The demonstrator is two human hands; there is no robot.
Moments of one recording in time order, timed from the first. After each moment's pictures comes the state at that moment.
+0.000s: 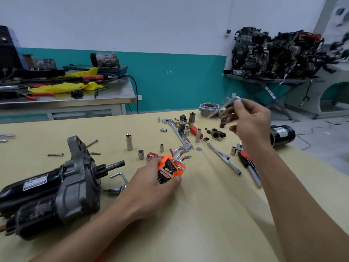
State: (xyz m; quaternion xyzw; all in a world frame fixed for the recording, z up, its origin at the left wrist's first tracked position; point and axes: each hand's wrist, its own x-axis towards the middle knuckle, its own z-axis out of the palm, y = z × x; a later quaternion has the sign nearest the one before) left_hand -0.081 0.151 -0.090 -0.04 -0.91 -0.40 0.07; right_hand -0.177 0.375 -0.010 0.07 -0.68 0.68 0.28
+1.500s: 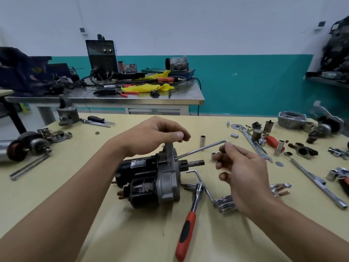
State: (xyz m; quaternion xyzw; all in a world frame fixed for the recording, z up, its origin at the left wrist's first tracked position) left_hand -0.068 -0.012 -0.001 -0.09 -0.90 -0.41 0.05; right_hand -0.100 0.210 -0.059 0.05 -0.60 0.80 -0.05
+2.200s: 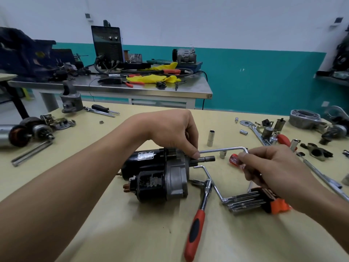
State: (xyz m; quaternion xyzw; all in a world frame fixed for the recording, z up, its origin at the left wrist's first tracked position) left_hand -0.091 0.002 0.012 -0.12 -0.96 -0.24 -0.06; right_hand -0.127 0.253 -0.049 0.22 -0.83 0.51 -0.07
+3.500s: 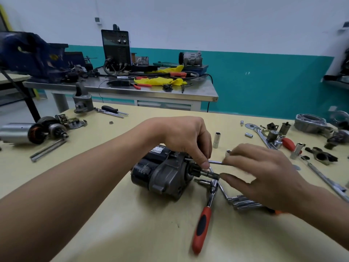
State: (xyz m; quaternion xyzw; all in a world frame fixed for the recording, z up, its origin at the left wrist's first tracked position) left_hand -0.080 0.015 0.016 -0.16 -0.94 -0.26 -0.11; right_hand -0.123 0.245 -0.048 0.59 -0.75 0.15 0.26
